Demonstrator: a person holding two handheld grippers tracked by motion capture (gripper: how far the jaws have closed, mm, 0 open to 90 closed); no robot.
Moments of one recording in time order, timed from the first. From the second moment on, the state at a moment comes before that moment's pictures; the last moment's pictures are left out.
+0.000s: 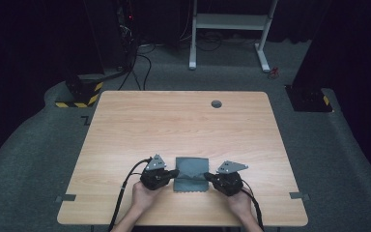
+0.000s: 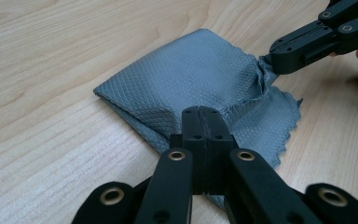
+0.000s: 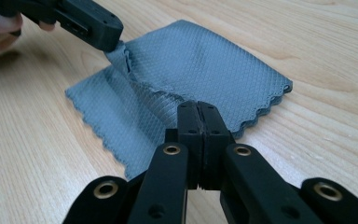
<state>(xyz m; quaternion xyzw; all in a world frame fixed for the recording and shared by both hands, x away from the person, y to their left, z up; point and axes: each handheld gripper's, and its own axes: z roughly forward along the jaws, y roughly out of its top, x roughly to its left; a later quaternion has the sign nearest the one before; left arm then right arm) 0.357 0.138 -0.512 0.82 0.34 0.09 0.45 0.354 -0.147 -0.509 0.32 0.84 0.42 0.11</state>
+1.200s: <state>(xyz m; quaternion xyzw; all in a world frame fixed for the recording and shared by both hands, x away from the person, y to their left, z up) 0.338 0.138 -0.523 0.83 0.34 0.07 0.45 0.338 -0.147 -0.522 0.31 0.85 0.41 0.10</state>
